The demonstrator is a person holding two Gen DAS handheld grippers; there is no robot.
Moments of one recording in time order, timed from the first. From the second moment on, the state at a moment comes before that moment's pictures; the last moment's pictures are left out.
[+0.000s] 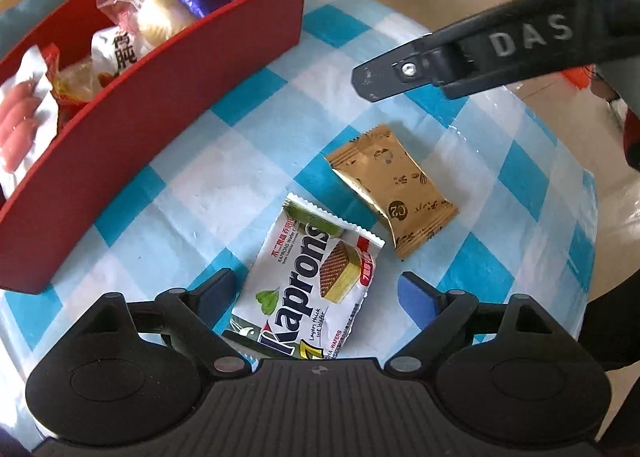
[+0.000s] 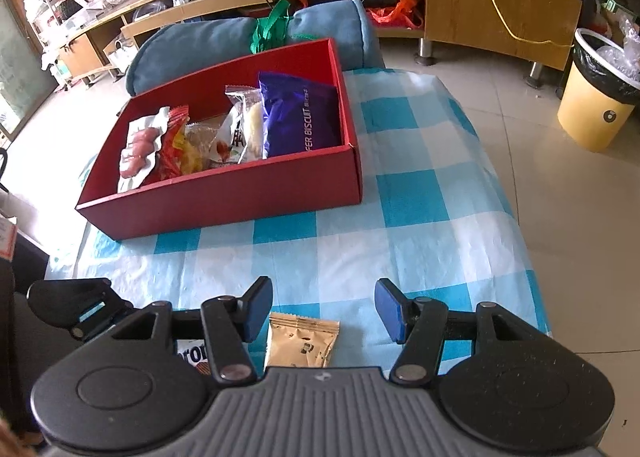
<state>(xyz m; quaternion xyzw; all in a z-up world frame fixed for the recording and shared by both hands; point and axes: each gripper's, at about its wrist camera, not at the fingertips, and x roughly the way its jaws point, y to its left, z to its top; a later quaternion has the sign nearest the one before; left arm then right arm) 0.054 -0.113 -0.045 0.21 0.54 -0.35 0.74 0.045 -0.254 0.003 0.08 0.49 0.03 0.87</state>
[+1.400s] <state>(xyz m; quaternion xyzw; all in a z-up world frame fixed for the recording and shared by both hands) 0.047 -0.065 -0.046 0.15 0.57 -0.18 0.79 0.025 -0.213 -0.044 0.00 0.53 0.02 0.85</state>
